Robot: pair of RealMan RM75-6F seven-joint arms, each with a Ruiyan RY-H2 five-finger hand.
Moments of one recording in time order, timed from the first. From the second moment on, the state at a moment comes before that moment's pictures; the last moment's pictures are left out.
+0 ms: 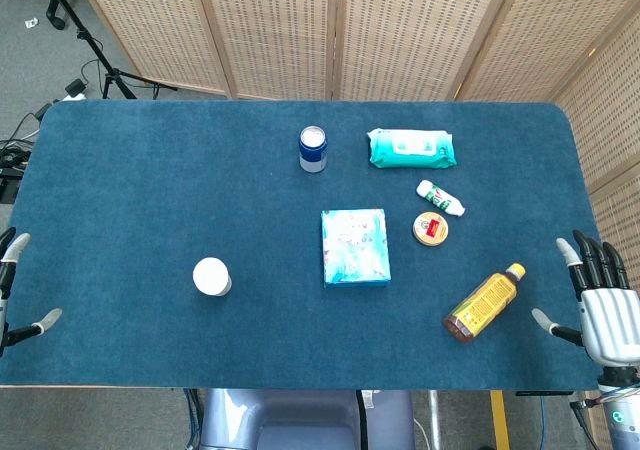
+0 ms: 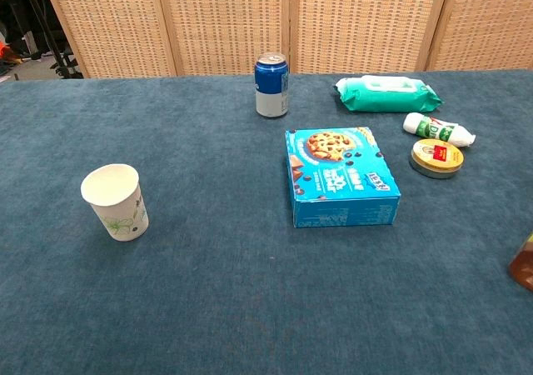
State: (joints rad) left arm -0.05 -1.06 -0.07 -1.73 1.51 1.58 -0.01; right arm 0.09 -1.10 0.10 -1.63 -1.54 1.57 -0.04
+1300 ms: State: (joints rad) left arm -0.26 -1.25 0.08 -1.47 1.72 1.26 -0.34; right arm 0.10 -1.10 0.10 -1.63 -1.55 1.55 -0.01
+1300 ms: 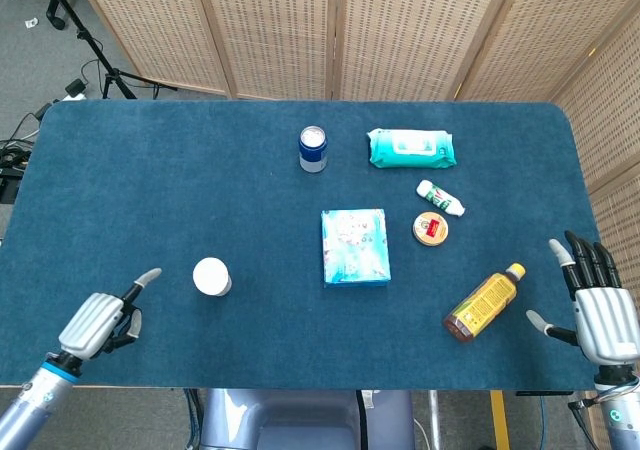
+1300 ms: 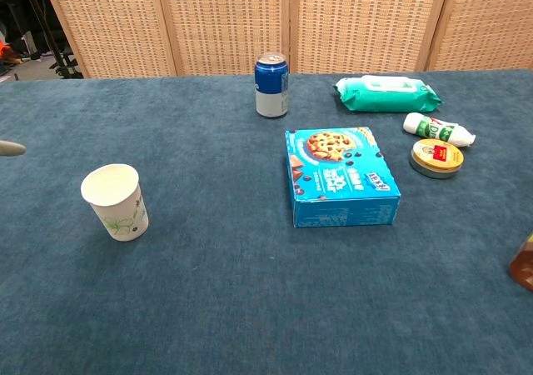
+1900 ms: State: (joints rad) left arm -0.34 -1.37 0.13 -1.36 1.75 1.18 -0.41; right arm 0.10 -1.10 0.10 -1.63 -1.54 1.53 -0.01
